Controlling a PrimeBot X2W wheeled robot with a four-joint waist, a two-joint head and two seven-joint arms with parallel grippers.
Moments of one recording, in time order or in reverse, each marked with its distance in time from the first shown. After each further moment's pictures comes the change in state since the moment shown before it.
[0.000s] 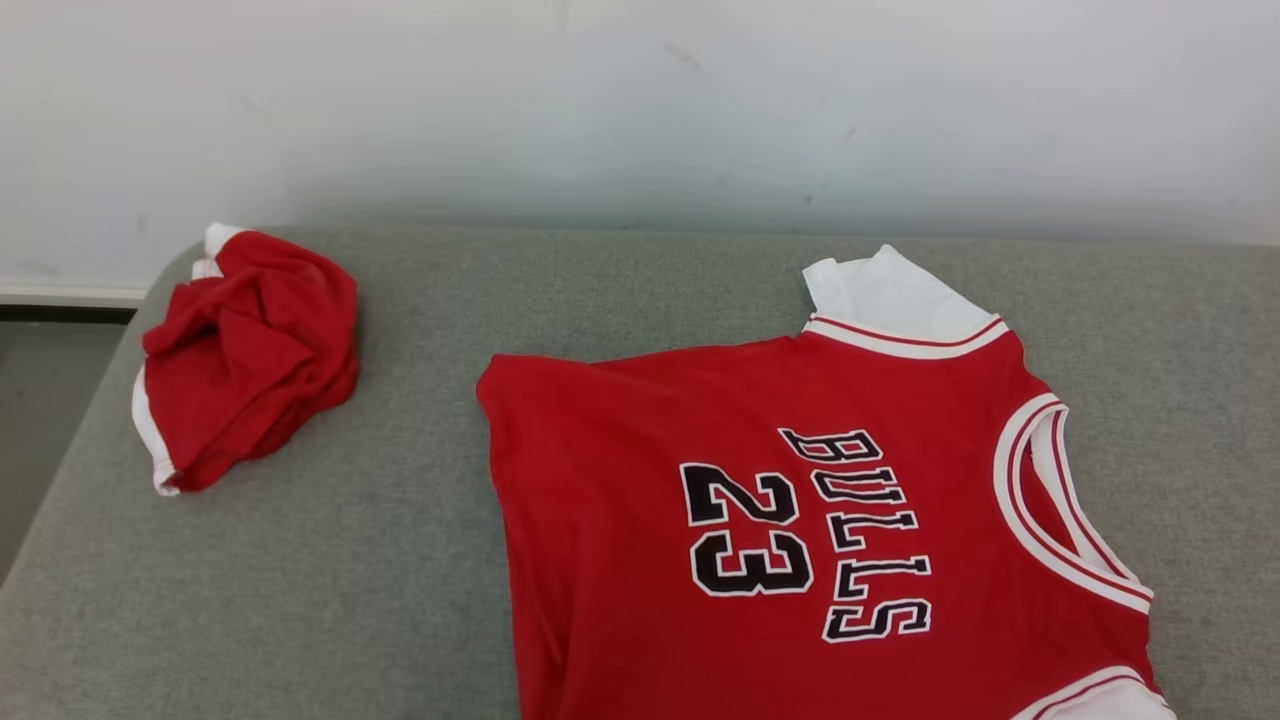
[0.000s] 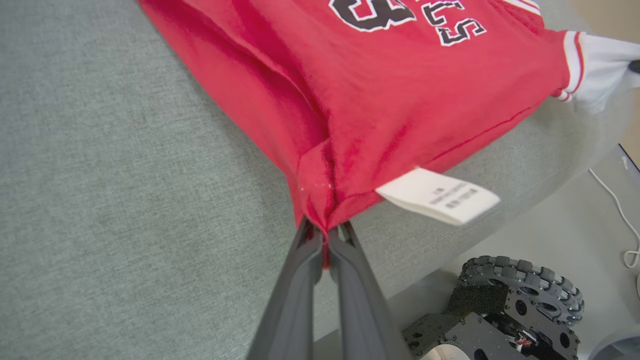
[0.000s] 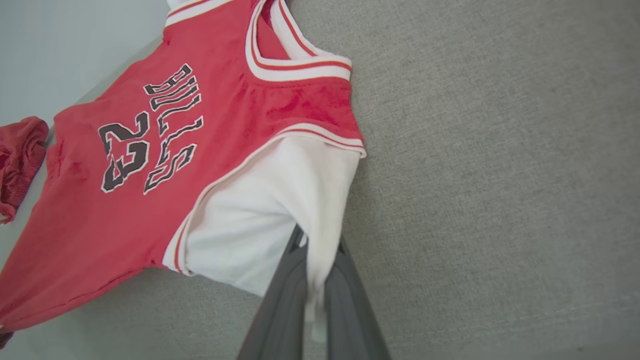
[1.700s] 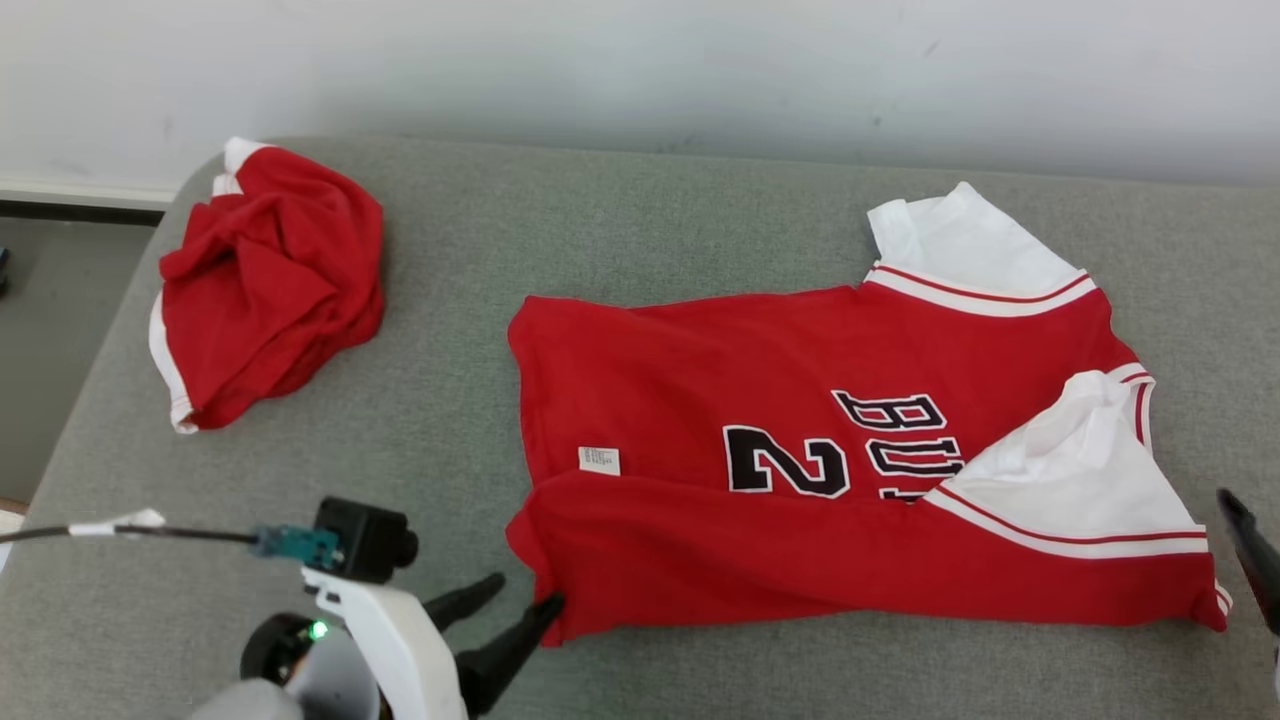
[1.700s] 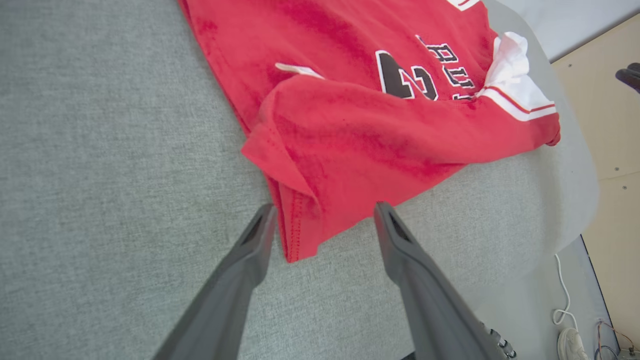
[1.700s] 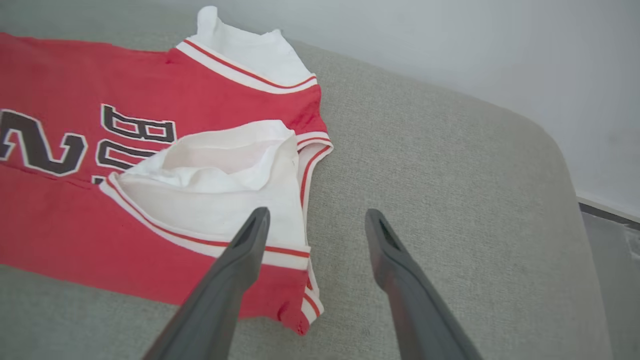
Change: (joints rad) left arm -0.282 -0.012 0.152 0.007 -0.315 -0.114 0.275; right arm -0.478 -0.335 0.129 -0.020 -0.331 0.000 0.227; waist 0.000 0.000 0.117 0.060
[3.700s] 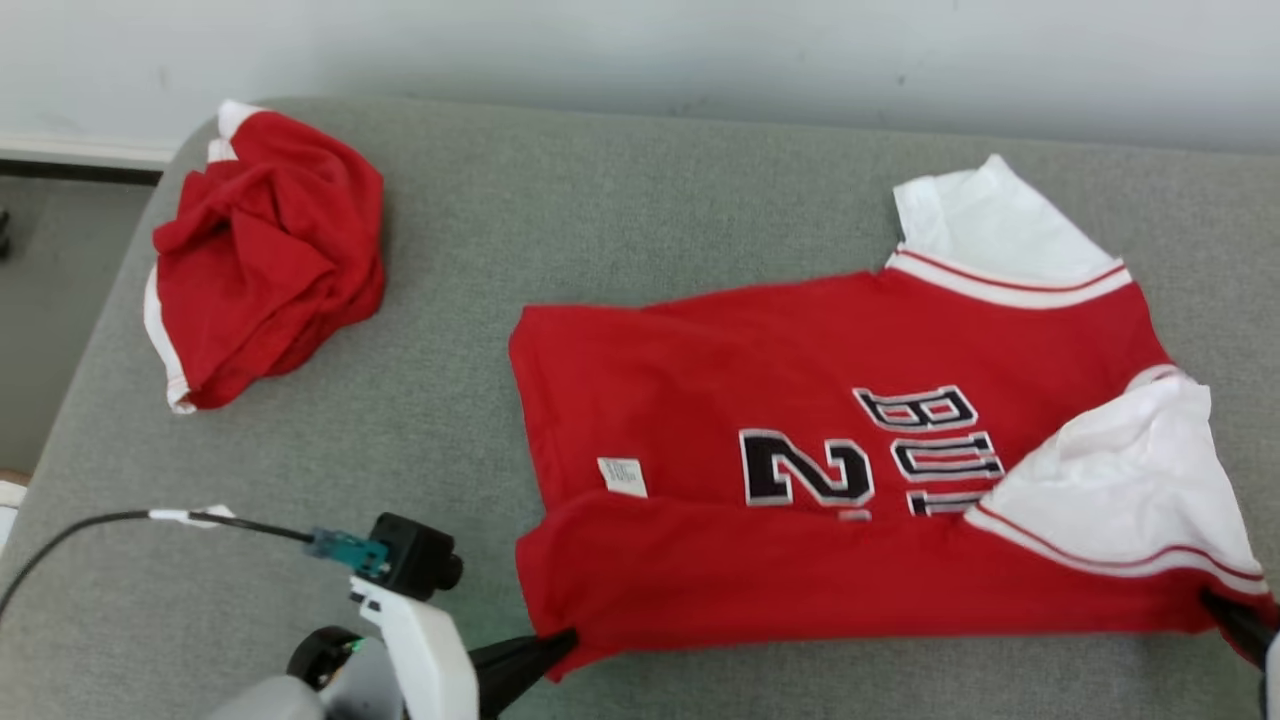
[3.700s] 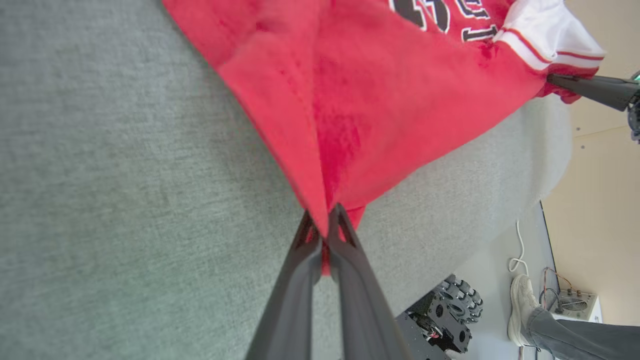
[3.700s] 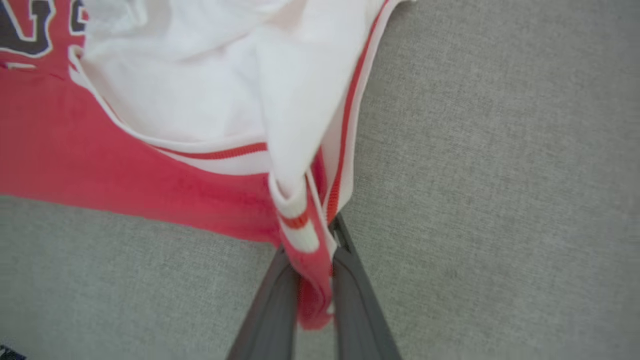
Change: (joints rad) left arm -0.041 -0.057 -0.084 0.123 -0.041 -0.137 0.046; right arm 0.031 -0.108 0.100 0.150 0.215 0.001 0.085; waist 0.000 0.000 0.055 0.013
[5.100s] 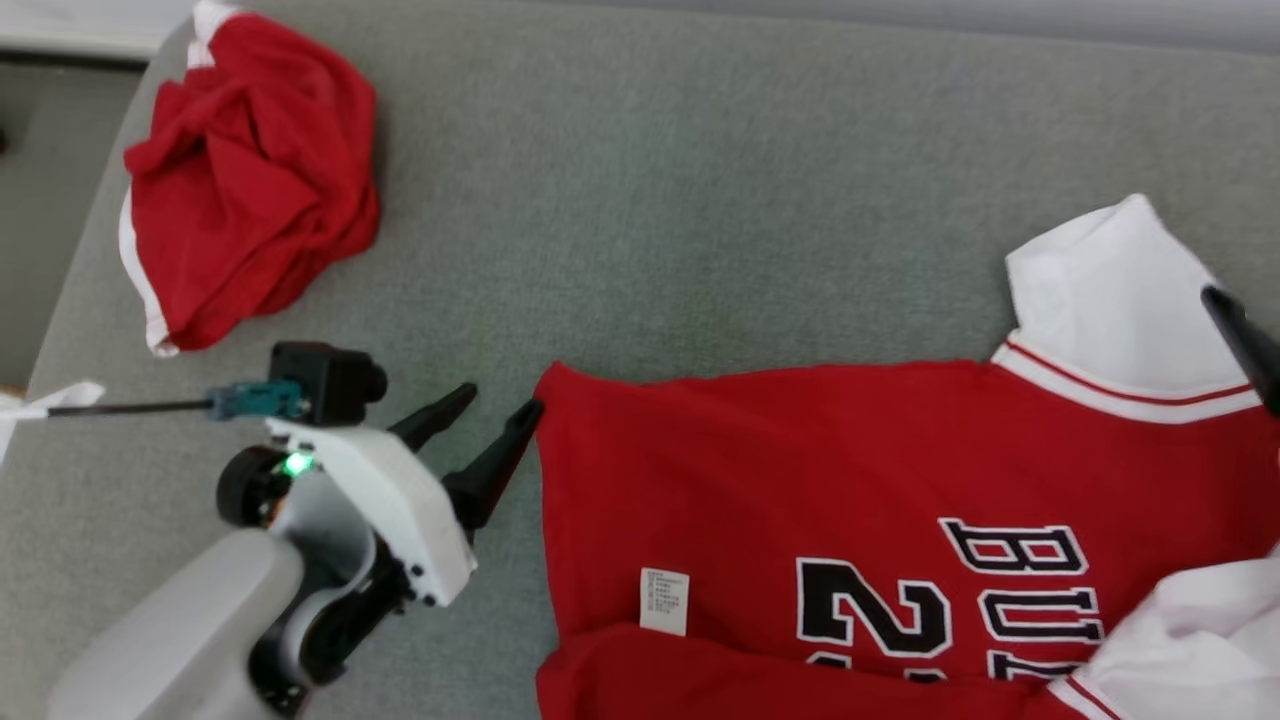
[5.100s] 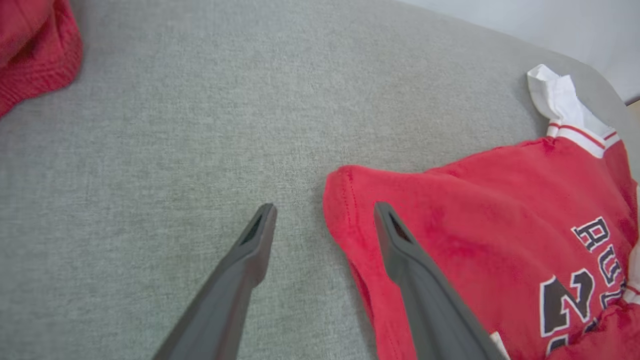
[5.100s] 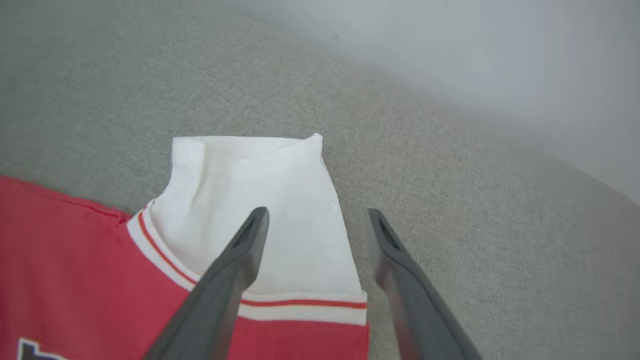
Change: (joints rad) left arm -0.169 -0.003 0.118 -0.020 0.123 0.170 -0.140; right arm -0.449 -0.021 0.072 -0.022 -0.110 0.000 0.064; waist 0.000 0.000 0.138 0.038
